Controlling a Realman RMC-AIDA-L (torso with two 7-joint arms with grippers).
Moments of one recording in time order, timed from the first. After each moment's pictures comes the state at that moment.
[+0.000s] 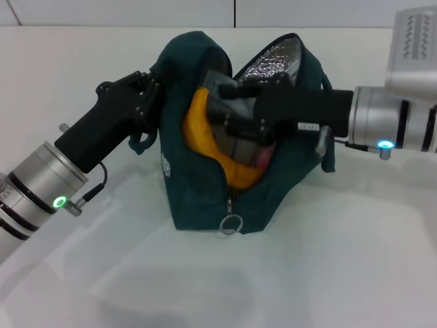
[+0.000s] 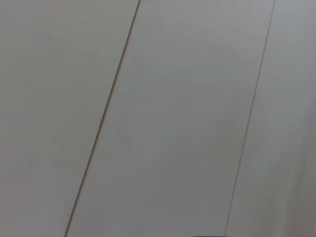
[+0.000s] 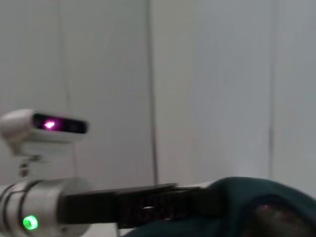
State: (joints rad) left arm -0.49 -2.10 1.08 0.07 0.90 1.54 -0.77; right arm 0.58 2.03 -1.65 -0.79 -1.16 -1.04 1.28
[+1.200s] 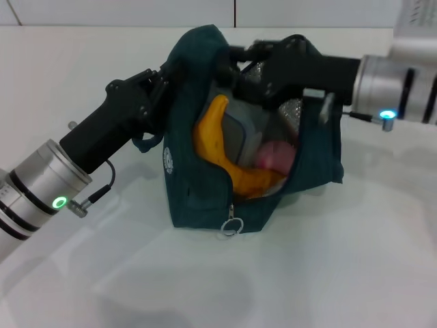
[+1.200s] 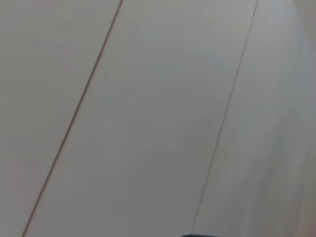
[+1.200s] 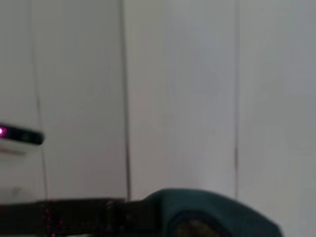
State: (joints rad) left arm -0.50 -2.10 1.09 0.08 0.94 1.61 -0.87; right arm 0.65 2.02 -1.56 -0.71 -1.13 -1.02 1.21
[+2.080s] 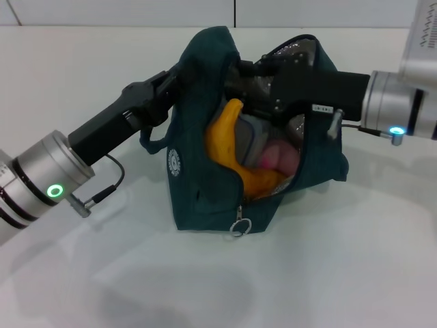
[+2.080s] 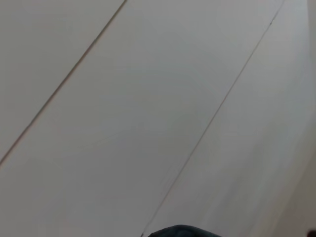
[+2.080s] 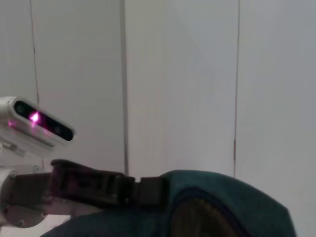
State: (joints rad) left arm -0.51 -2.09 1.08 0.15 1.02 1.60 -1.20; right arm 0.58 2.02 -1.60 -0.76 -1.13 -1.02 1.20
